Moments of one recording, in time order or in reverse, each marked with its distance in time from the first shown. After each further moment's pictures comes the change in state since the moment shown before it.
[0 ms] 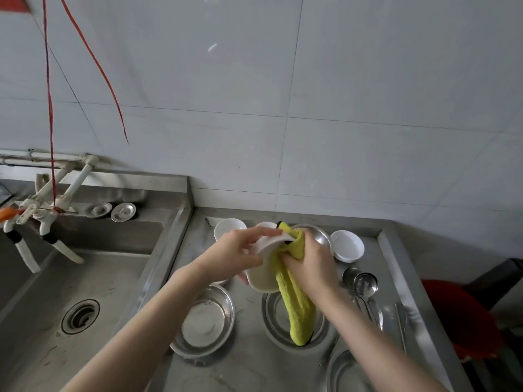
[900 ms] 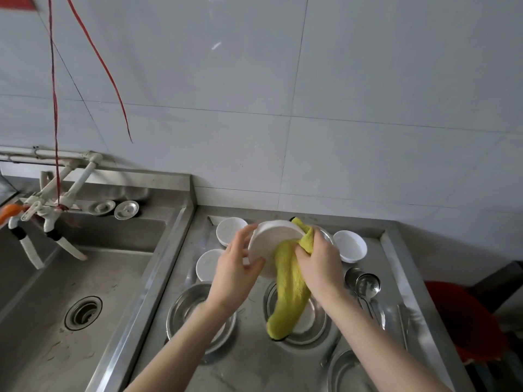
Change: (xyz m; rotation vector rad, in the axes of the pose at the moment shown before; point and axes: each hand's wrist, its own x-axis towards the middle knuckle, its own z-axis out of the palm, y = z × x) left_hand -0.006 -0.045 0.049 0.098 0.613 0.221; right_hand 0.004 0.004 0.003 -0.023 0.109 0.028
